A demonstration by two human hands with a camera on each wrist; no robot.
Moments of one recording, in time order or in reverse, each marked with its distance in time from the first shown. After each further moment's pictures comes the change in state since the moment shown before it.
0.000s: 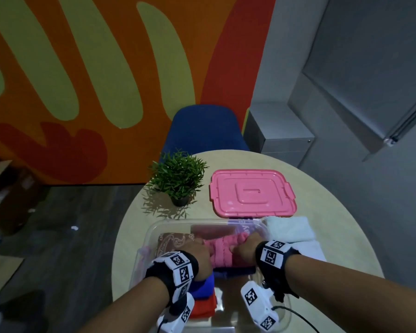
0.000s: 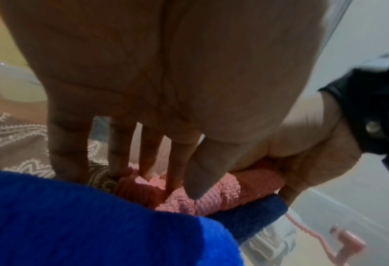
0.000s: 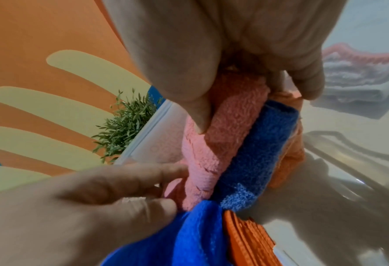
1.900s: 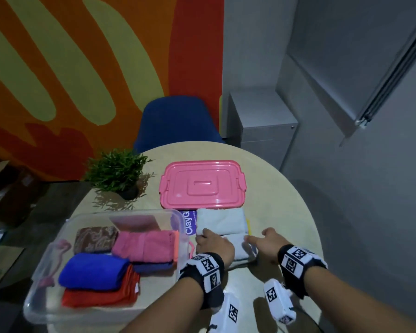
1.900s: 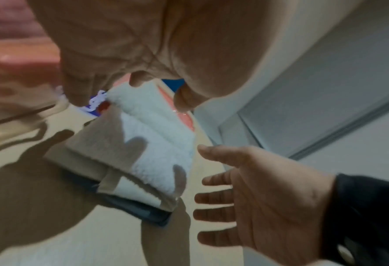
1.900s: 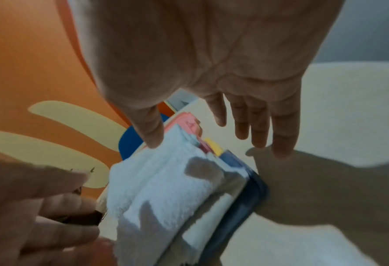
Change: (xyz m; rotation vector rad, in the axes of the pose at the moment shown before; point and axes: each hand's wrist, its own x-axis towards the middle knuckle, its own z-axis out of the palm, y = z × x) left_hand 0.085 0.286 0.022 -0.769 0.208 -0.492; right_hand 0.104 0.244 -0.148 0.110 -0.050 0.002
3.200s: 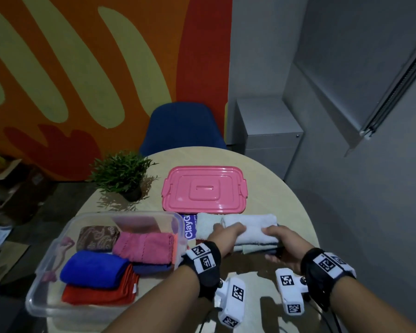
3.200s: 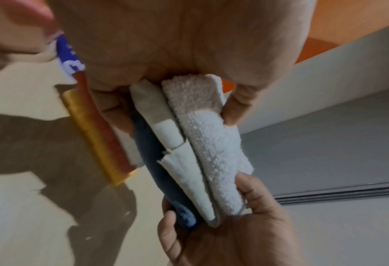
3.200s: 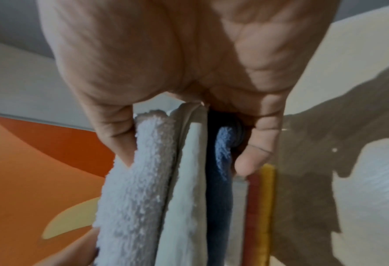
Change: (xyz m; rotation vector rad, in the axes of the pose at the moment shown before) left_hand 0.009 0.014 -0.007 -0.564 -0.237 0.083; right_hand -0.021 0.014 -0.042 0.828 -0.260 -0.110
